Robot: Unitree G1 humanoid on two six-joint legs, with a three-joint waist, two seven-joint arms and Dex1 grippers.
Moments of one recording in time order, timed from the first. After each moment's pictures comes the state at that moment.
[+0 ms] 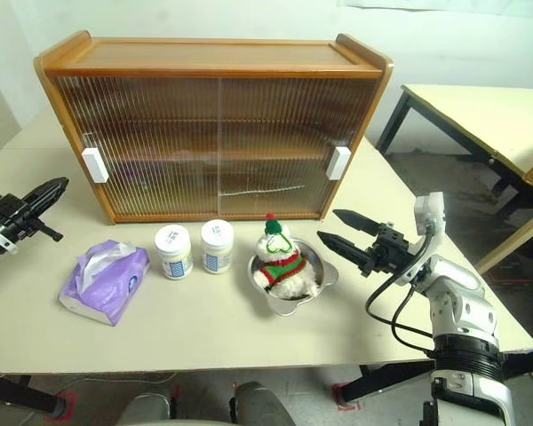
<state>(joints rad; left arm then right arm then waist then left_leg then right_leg) -0.25 0.64 0.32 0.16 -0.37 -0.01 -0.71 -0.25 -0.65 -0.32 0.41 0.57 0.16 1.32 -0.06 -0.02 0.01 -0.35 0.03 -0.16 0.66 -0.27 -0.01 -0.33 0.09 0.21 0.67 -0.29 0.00</state>
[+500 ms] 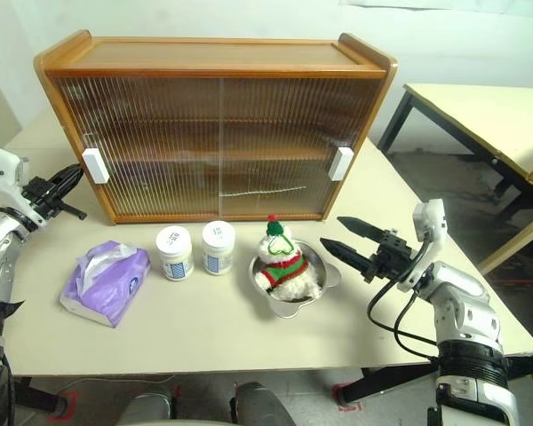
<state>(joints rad) -0.43 0.57 0.22 0.38 -0.23 -0.07 -0.61 -0.22 -0.67 -0.32 0.43 0.54 0.13 1.31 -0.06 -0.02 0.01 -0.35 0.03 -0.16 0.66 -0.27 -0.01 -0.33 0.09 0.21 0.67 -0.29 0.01</state>
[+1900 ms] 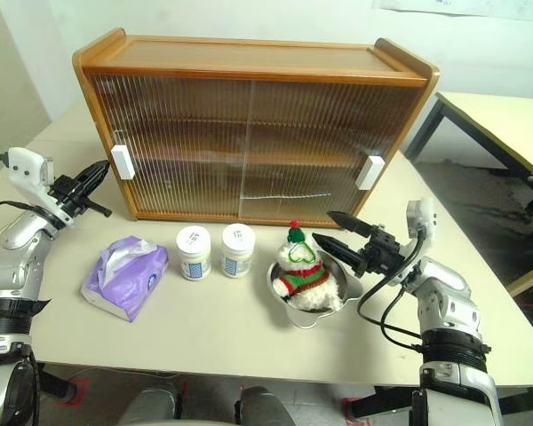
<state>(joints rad) -0.44 0.45 0.18 0.31 -0.22 -0.06 -0.60 -0.30 -0.61 -0.30 0.54 0.58 0.07 1.38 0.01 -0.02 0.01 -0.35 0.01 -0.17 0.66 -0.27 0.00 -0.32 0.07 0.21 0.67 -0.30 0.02</state>
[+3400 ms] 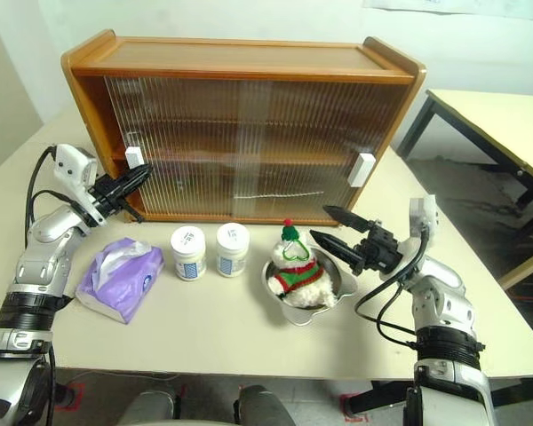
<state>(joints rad) -0.48 0.38 0.06 0.26 -0.20 -0.04 -0.66 -0.30 -0.59 -0.31 0.52 0.60 0.05 1.42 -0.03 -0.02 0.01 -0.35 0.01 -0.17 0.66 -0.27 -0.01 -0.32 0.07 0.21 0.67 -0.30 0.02</state>
